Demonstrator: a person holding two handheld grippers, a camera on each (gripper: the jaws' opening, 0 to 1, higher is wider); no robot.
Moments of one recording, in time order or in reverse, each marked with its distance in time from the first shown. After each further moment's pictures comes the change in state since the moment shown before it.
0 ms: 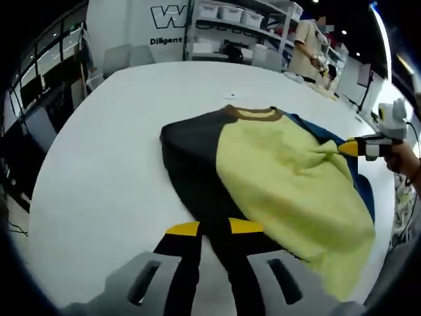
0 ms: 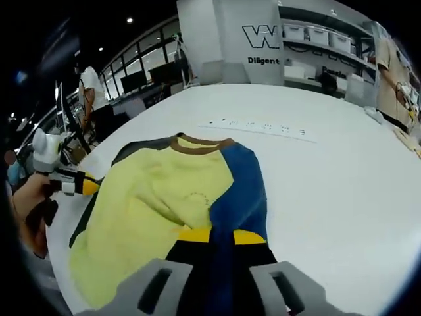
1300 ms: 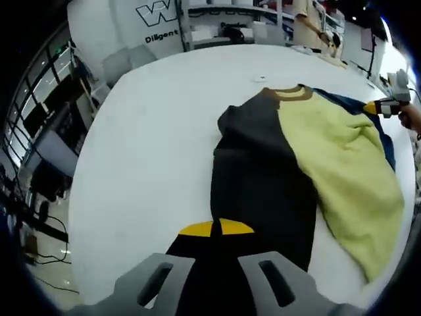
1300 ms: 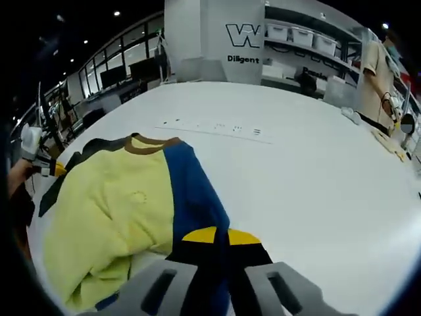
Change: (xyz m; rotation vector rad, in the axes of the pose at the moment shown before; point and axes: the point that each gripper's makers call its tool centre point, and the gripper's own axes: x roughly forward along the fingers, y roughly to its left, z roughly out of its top) left arm -0.008 0.086 0.006 0.157 0.118 0.149; right arm -0.004 -0.084 0.004 0.008 0.020 -0.168
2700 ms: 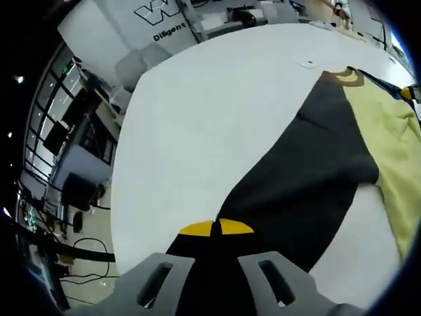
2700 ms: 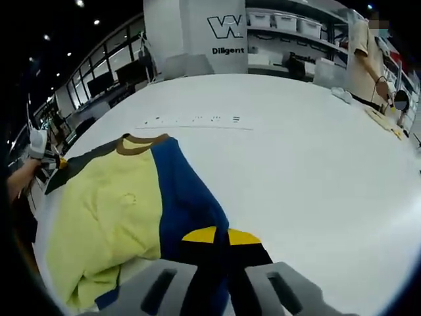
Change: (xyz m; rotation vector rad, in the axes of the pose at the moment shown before) left arm 0.034 0.091 0.031 0.110 0.079 0.208; right arm 0.002 -0.026 -0.010 0.103 0.049 -0.012
